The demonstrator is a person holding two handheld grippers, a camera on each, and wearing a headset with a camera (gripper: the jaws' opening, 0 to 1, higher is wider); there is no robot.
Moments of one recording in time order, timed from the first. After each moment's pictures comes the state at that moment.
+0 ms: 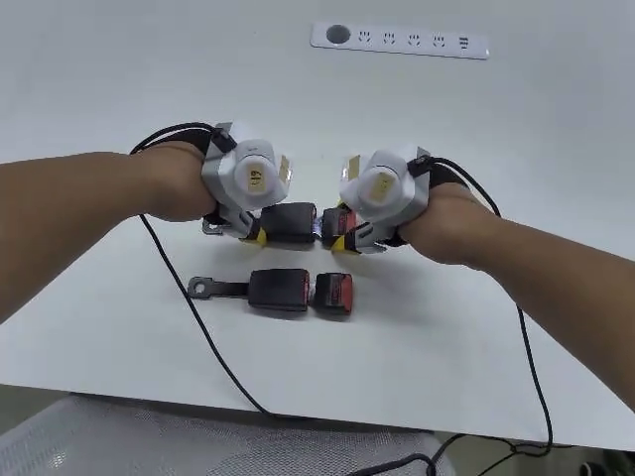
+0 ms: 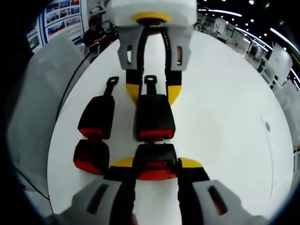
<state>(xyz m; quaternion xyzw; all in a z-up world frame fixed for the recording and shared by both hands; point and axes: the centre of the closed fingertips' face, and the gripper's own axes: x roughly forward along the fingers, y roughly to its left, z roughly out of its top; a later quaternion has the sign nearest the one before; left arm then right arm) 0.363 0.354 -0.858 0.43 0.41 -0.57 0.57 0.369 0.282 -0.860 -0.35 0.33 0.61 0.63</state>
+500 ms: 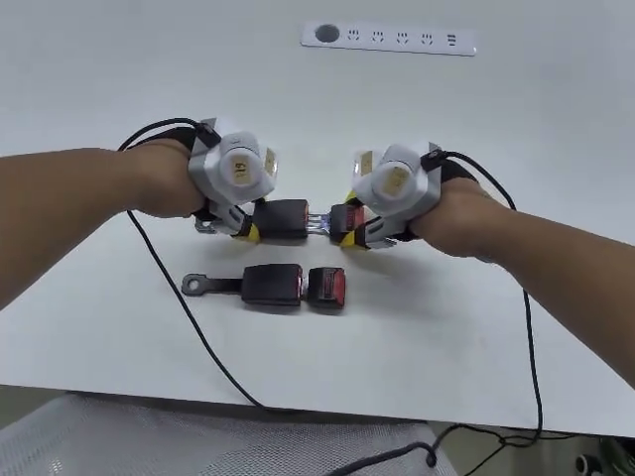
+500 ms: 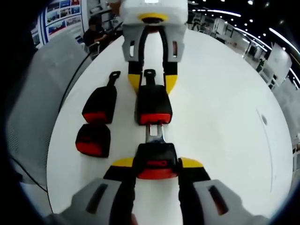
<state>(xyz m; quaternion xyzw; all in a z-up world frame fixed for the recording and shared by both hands) 0.362 0.355 -0.858 0.42 0.41 -0.57 0.58 0.364 0.252 -0.854 -0.36 0.32 0.60 0.64</state>
